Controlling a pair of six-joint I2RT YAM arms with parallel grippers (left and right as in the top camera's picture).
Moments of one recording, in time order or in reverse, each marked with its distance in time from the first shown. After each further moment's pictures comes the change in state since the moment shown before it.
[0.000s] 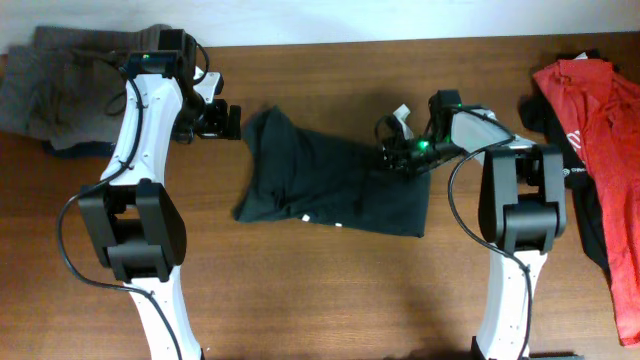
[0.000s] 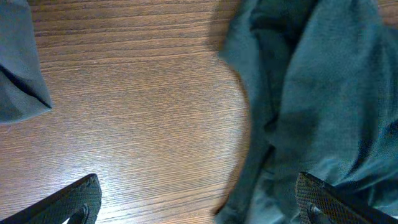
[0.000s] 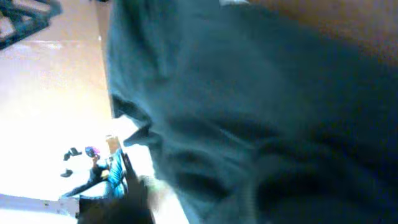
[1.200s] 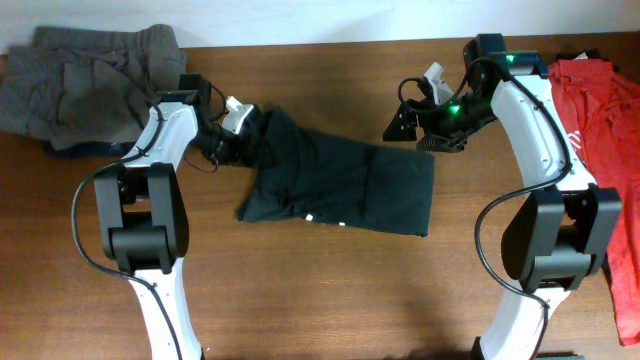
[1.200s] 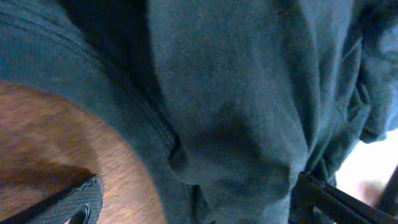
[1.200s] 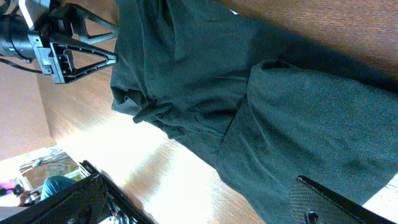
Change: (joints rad) left arm 0.000 0.072 -0.306 0.259 0.500 0.266; right arm -0.023 -0.263 0.246 -0.416 0.372 0.046
